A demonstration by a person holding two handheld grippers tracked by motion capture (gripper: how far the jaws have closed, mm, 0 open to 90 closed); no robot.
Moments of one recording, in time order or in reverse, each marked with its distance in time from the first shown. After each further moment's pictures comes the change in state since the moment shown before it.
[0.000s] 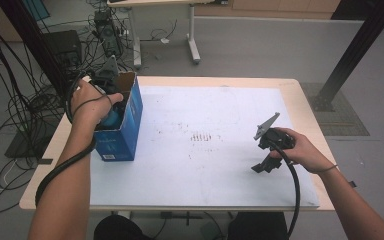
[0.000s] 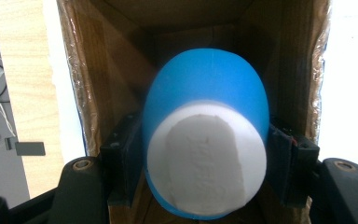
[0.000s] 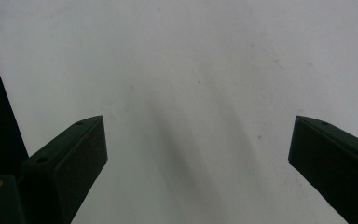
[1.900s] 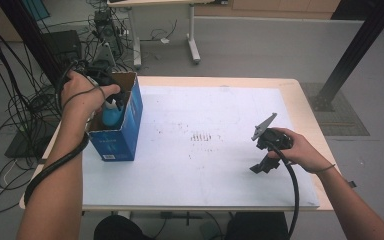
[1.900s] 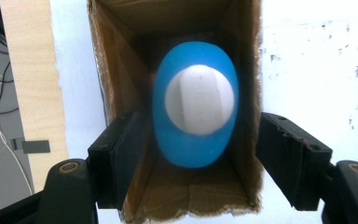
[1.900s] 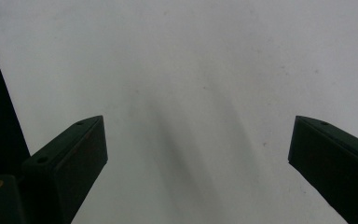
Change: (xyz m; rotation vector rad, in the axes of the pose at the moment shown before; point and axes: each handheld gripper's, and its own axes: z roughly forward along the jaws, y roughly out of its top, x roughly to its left) left arm 0.001 -0.013 -0.048 -0.055 -0.049 0.031; right arm 0.004 0.006 0.002 0.010 0.001 -0.015
